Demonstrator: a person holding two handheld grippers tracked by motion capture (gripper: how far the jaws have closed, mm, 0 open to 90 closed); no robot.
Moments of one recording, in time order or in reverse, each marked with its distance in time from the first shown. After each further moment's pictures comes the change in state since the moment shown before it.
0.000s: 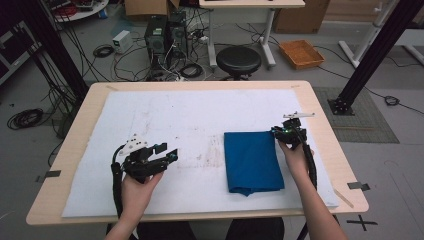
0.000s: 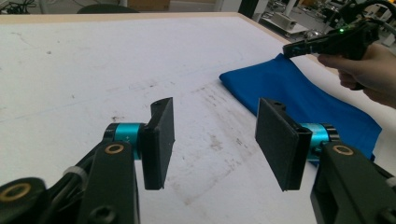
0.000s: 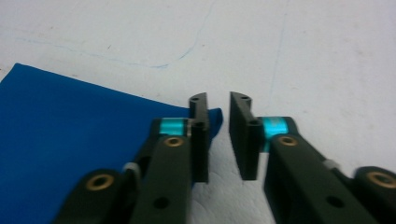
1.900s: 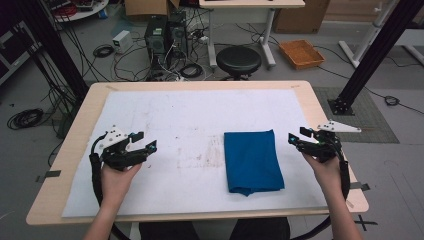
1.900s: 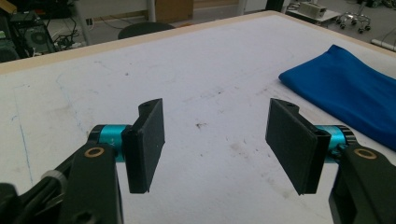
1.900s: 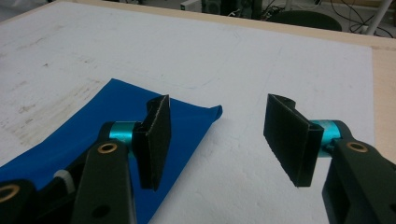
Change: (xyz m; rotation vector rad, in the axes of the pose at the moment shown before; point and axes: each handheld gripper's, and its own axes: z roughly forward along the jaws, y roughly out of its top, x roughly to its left) left arm 0.057 0.009 -0.020 -0.018 0.096 0.148; right arm -0.023 -0.025 -0.097 -0.218 0.140 -0.067
